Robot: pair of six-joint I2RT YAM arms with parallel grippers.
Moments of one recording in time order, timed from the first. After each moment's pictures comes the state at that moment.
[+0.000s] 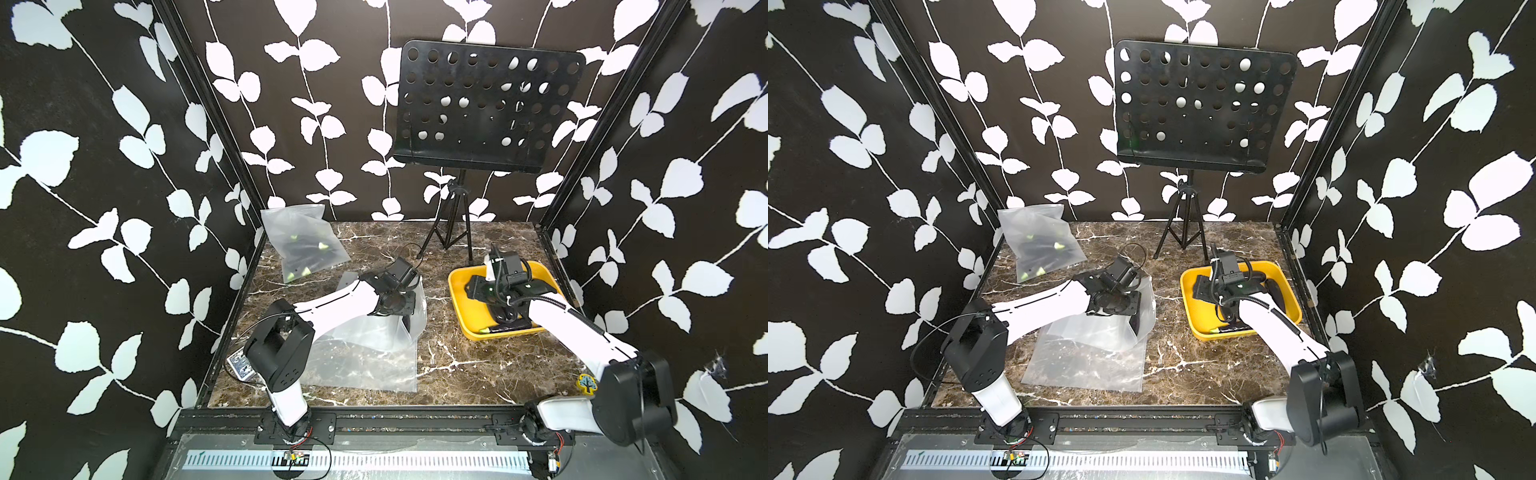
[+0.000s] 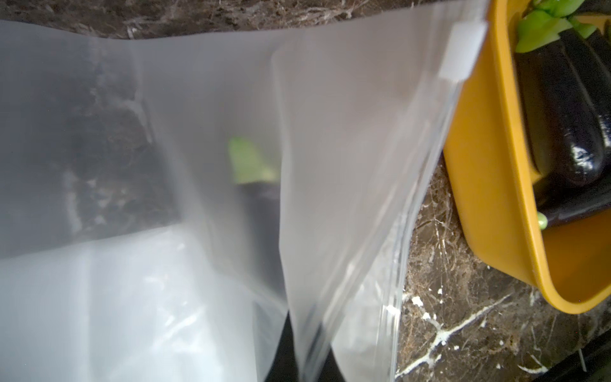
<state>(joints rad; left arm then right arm) -0.80 1.72 1.26 -0.61 0.02 -0.58 0.30 1.38 0.98 -0.56 0.00 0.42</state>
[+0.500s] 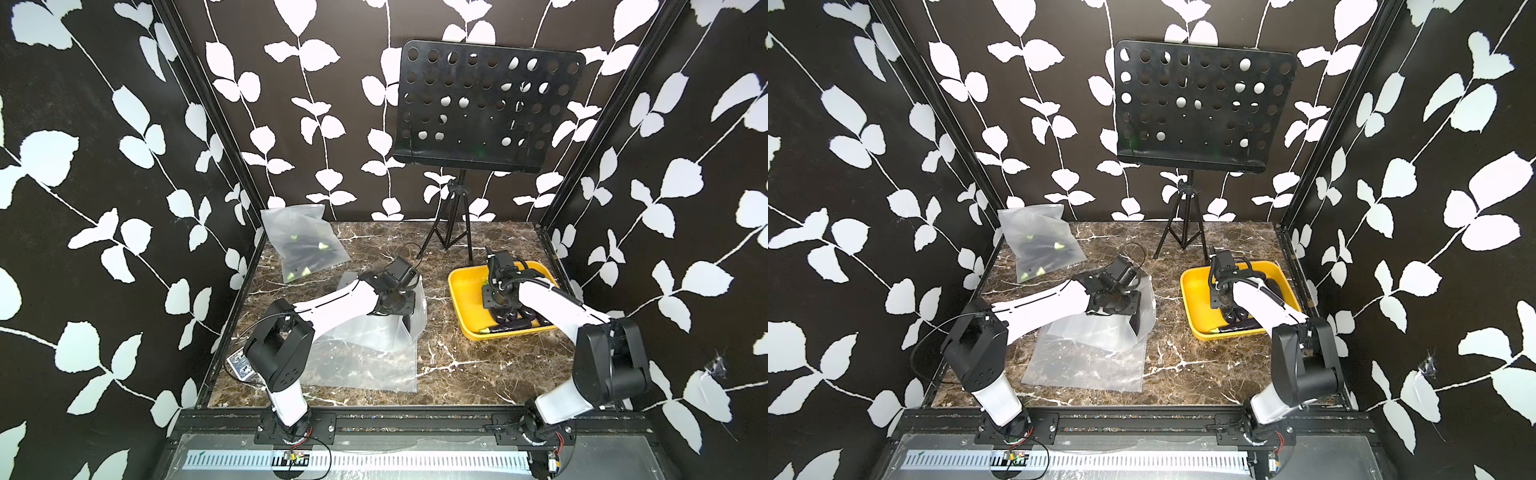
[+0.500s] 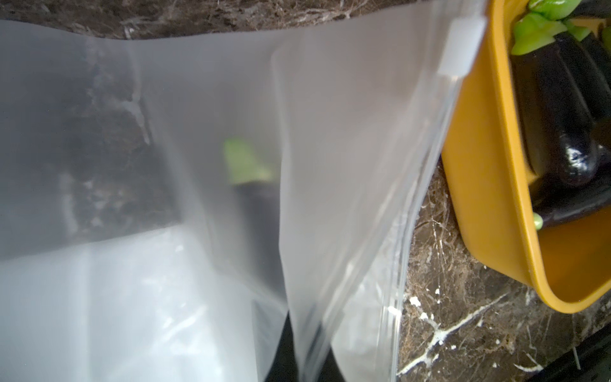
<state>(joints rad) -0.80 1.72 1.25 -0.60 0.03 -0.58 0.24 1.57 1.05 -0.70 0.25 0.21</state>
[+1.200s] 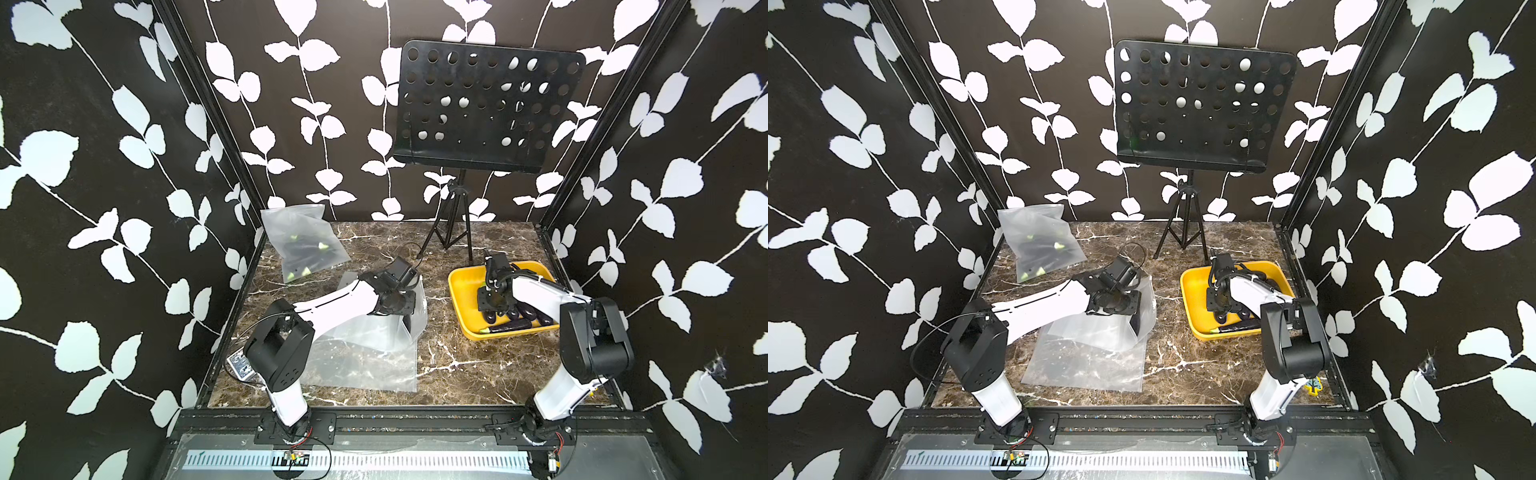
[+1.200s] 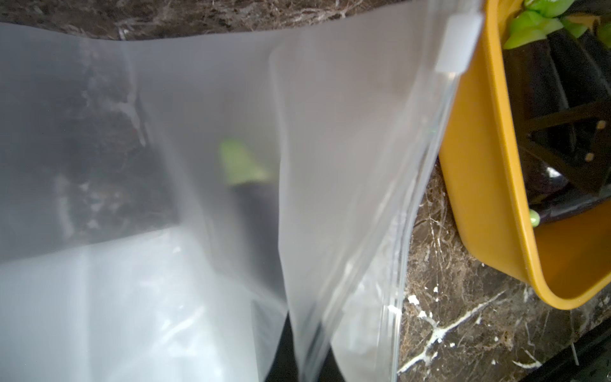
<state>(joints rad) -0.80 1.72 1.25 -0.60 0.03 -0.57 0.20 1.70 1.04 -0.62 0.07 0.23</state>
